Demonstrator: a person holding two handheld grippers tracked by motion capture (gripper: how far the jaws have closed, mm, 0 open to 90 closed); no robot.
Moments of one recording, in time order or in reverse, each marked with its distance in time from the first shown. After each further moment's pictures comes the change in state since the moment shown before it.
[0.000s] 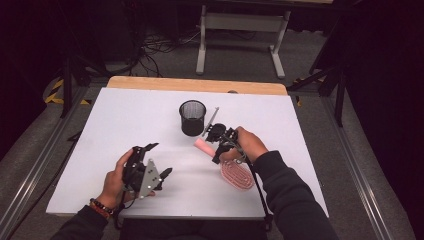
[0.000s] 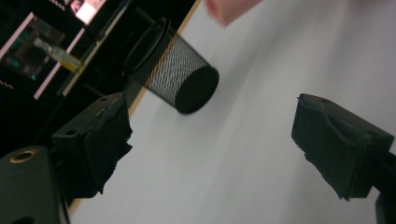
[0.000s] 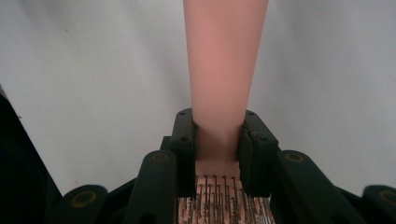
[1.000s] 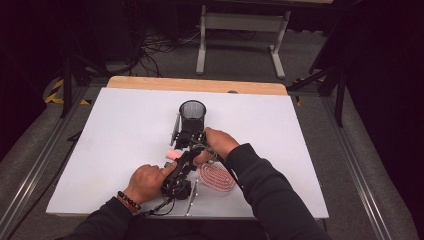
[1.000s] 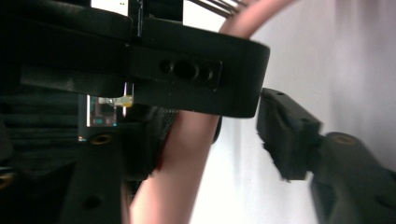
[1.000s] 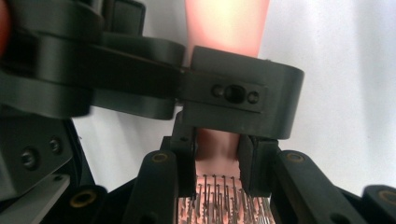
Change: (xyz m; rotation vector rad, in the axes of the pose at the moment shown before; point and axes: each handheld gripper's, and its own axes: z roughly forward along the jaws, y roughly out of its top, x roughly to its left) left arm -0.065 0.034 0.050 0.149 0.189 0.561; right arm 0.045 0.067 0.015 0.124 0.073 -0.195
